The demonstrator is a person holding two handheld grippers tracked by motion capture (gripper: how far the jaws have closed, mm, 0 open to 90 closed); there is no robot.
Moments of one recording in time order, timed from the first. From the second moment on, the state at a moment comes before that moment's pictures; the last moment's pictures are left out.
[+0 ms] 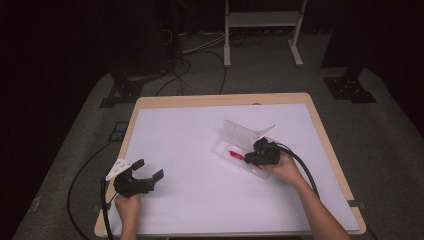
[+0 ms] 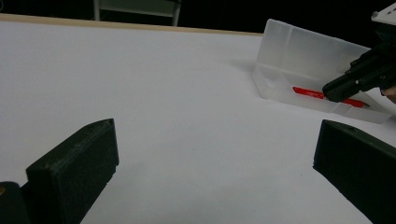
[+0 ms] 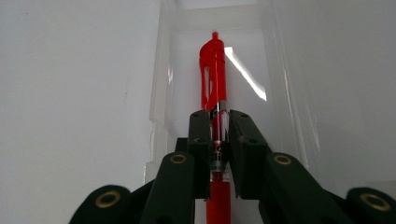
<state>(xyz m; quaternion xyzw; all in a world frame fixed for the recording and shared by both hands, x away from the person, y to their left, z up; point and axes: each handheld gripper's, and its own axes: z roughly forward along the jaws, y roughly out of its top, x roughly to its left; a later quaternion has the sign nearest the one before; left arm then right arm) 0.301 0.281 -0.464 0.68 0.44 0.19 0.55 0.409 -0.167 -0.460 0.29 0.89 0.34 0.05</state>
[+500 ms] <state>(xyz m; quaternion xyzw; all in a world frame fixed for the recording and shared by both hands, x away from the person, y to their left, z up) 0.301 0.281 -0.464 0.68 0.44 0.19 0.55 0.410 -0.166 -0.460 0.29 0.90 0.34 0.05</state>
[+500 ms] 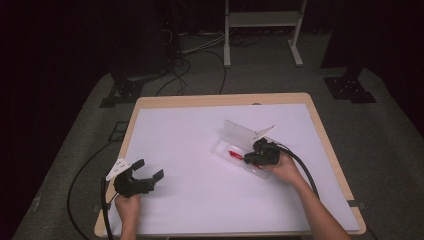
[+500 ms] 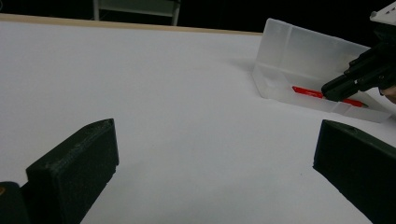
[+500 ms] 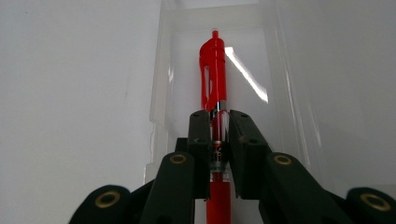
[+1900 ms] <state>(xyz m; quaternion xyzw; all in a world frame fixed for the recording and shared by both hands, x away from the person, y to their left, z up) 0.302 0.281 -0.464 0.68 0.44 0.19 0.55 0.401 -0.175 -0.442 0.29 0.88 0.37 0.06</state>
